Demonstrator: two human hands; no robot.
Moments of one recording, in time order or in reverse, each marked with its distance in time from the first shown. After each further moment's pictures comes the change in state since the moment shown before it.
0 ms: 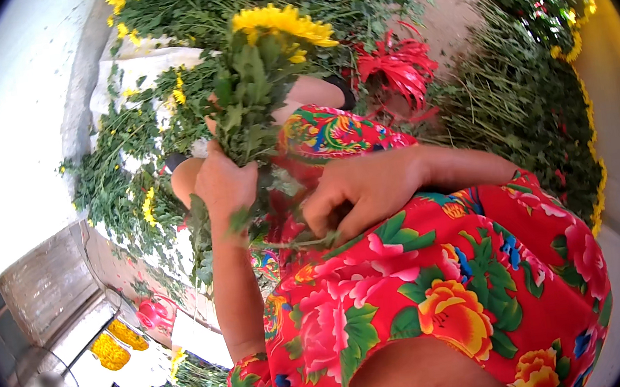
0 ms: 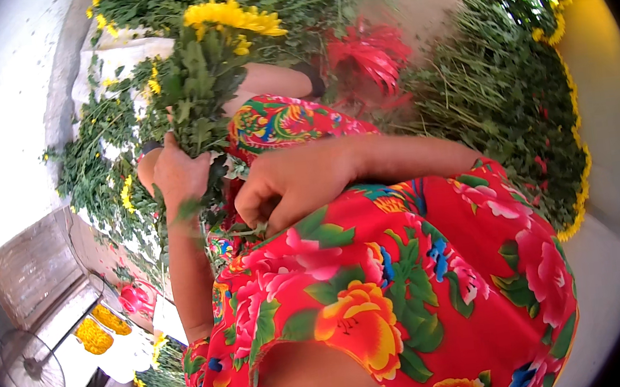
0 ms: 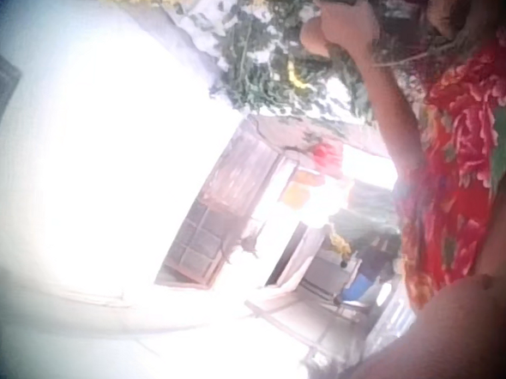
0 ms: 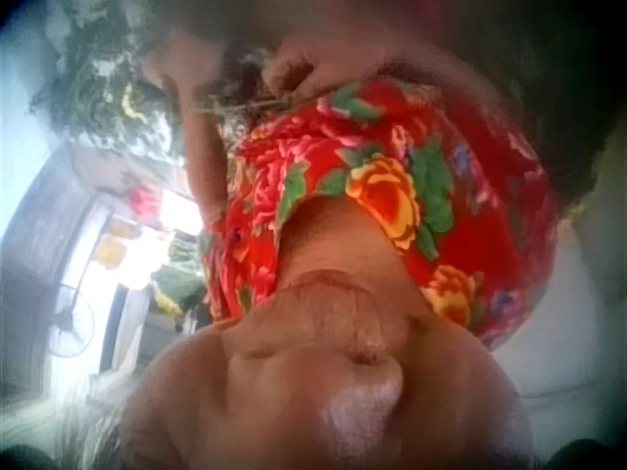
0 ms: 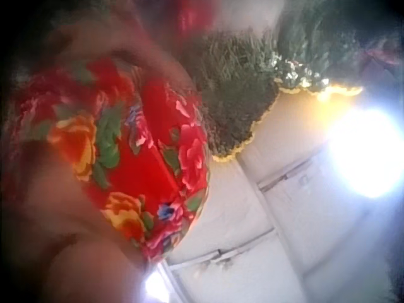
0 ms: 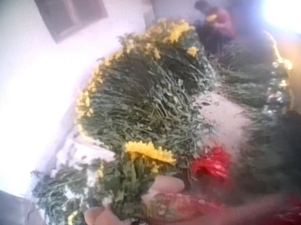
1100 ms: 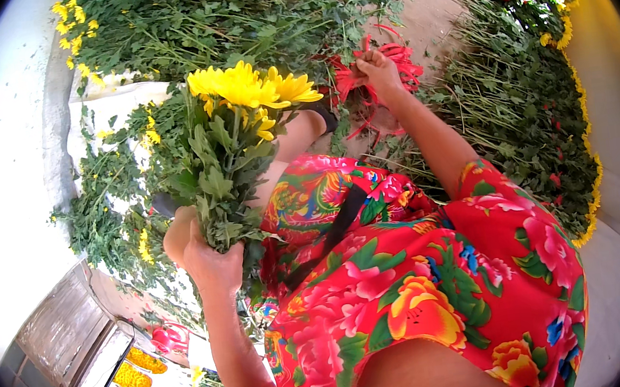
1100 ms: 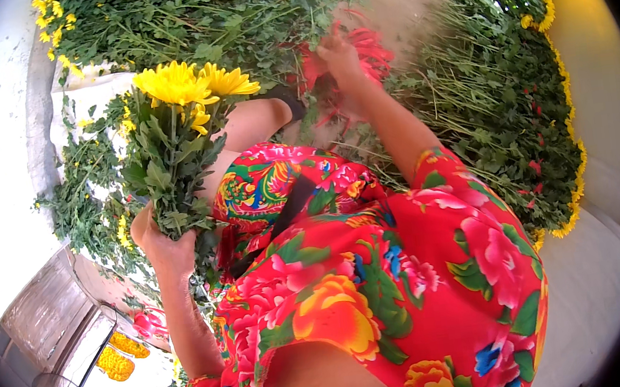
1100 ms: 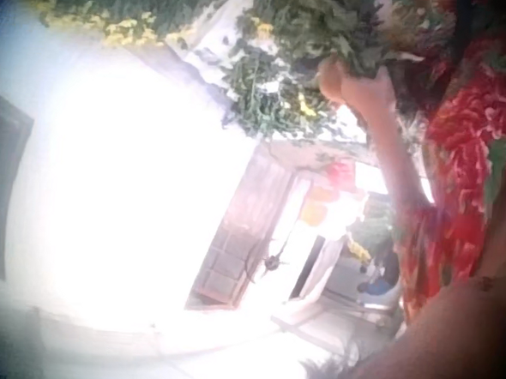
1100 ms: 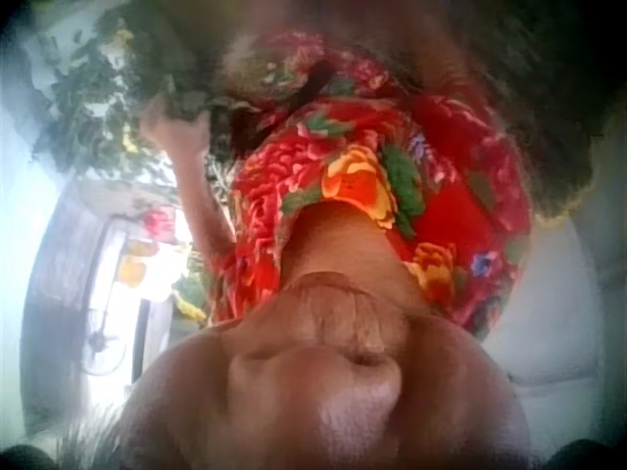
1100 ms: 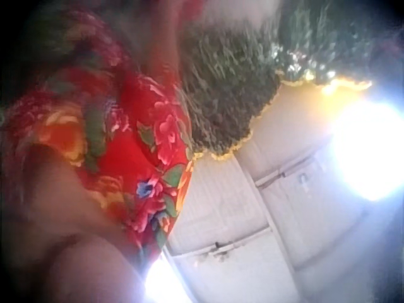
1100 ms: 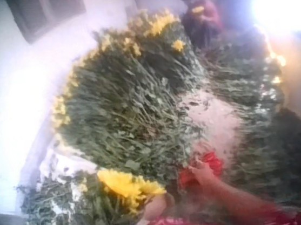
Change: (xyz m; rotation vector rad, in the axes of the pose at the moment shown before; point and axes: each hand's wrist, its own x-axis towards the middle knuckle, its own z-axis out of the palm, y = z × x) left_hand 0.002 -0.009 -0.006 -0.274 -0.020 0.086; right_hand -0.123 0.314 -0.213 0.365 1.767 0.029
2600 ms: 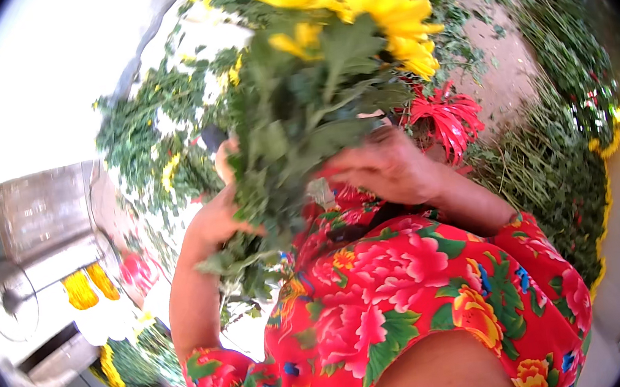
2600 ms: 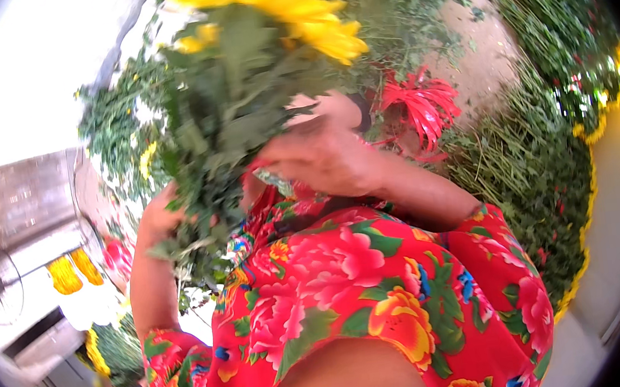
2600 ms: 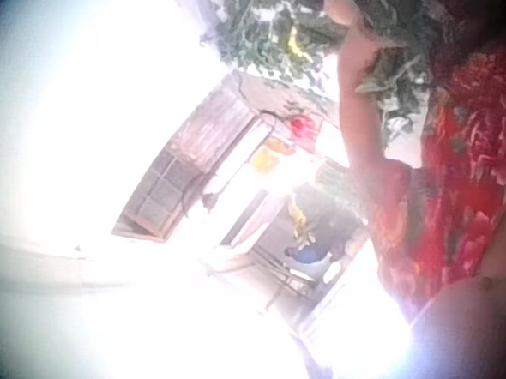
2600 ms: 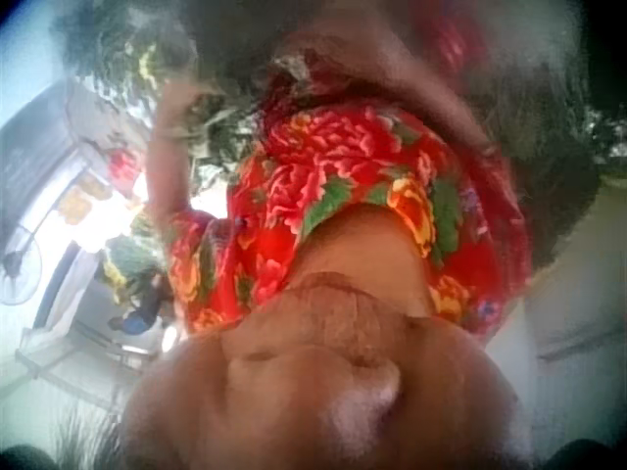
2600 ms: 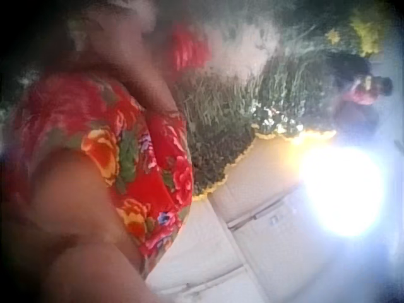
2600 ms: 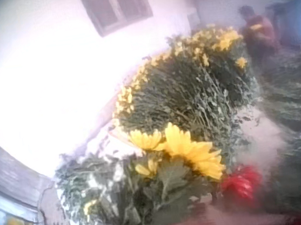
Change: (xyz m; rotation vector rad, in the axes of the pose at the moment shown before) left_hand -0.020 -0.105 -0.095 -0.880 -0.649 -0.316; right_hand -0.263 -0.172 0.206 -0.410 -1.192 -0.807
